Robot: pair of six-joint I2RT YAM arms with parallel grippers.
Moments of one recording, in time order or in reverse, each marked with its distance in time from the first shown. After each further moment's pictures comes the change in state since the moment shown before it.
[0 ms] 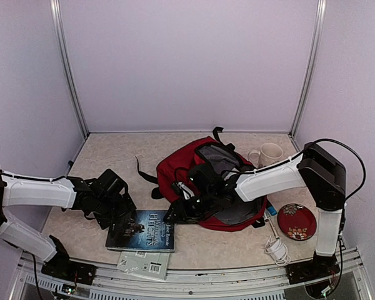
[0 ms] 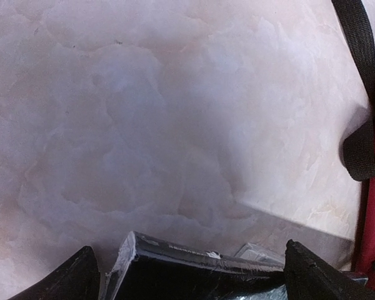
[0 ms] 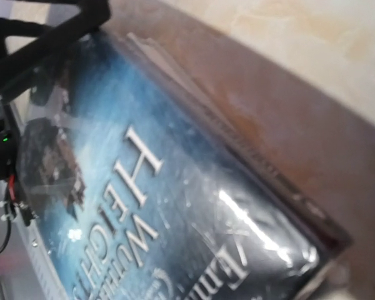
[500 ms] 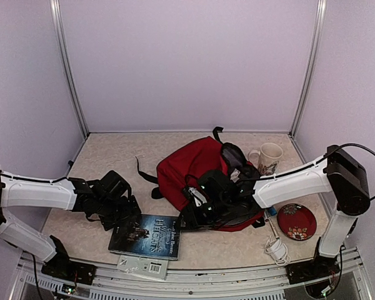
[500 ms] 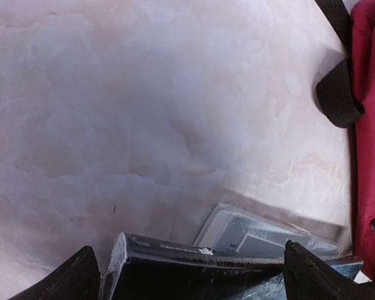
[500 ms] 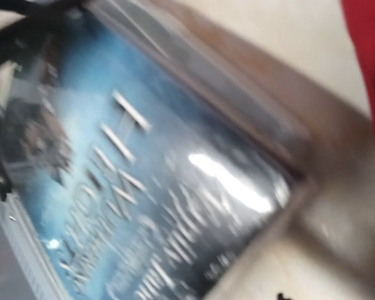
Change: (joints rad) left arm -0.057 -0.008 0.011 0.006 0.034 0.064; right arm 0.051 -0.190 -0.172 -0.064 0.132 0.035
